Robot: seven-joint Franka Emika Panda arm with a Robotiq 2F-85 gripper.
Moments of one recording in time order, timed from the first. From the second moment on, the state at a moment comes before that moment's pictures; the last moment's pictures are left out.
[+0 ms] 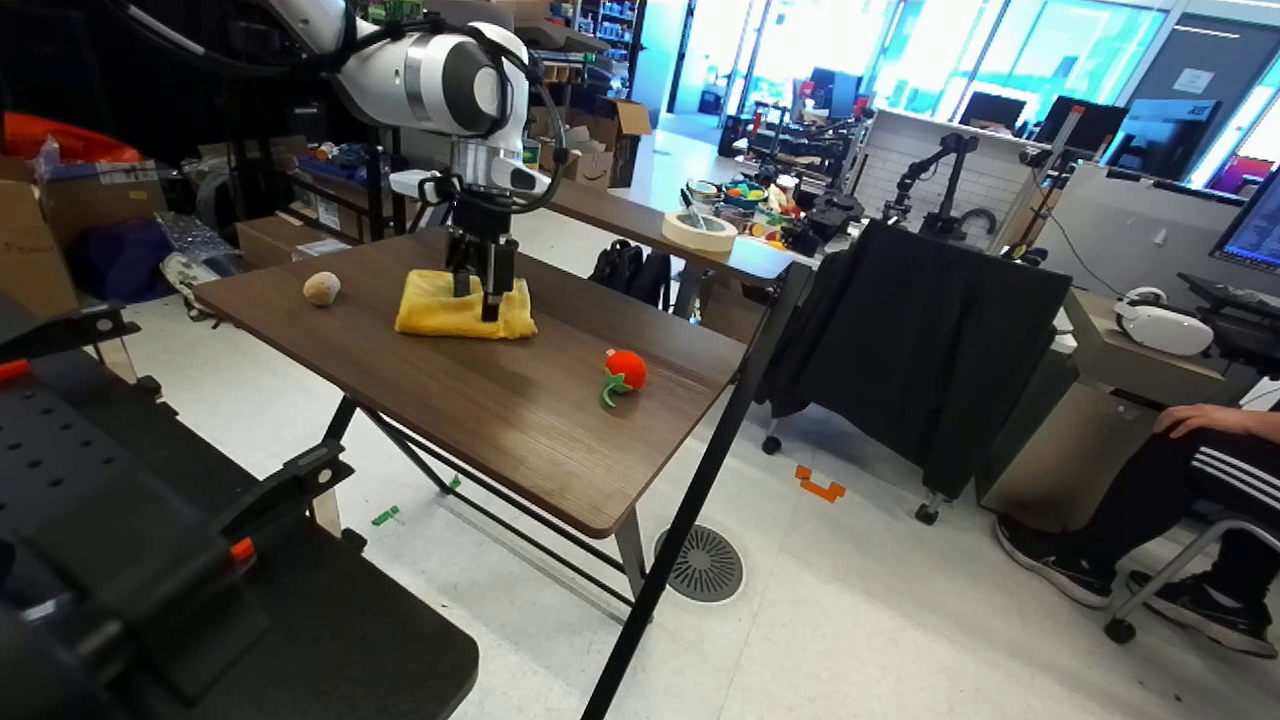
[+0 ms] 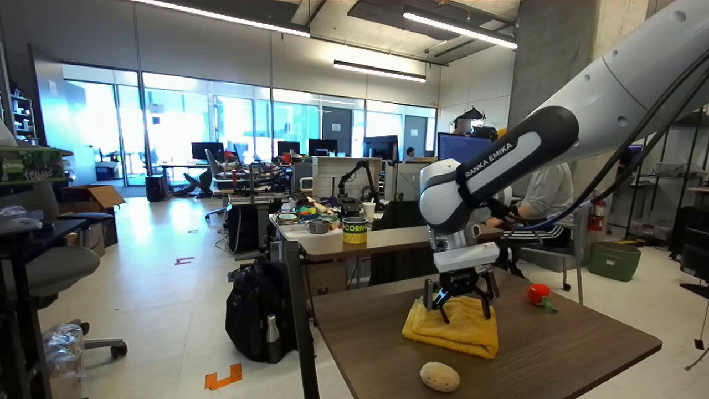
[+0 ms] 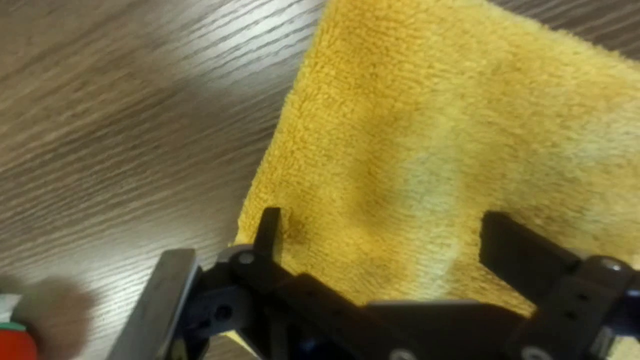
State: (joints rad) arm 0.23 1.29 -0.14 -0.93 0.00 1.98 0.53
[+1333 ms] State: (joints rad) arm 0.19 1.28 -0.11 -0.99 -0.01 2.13 0.32
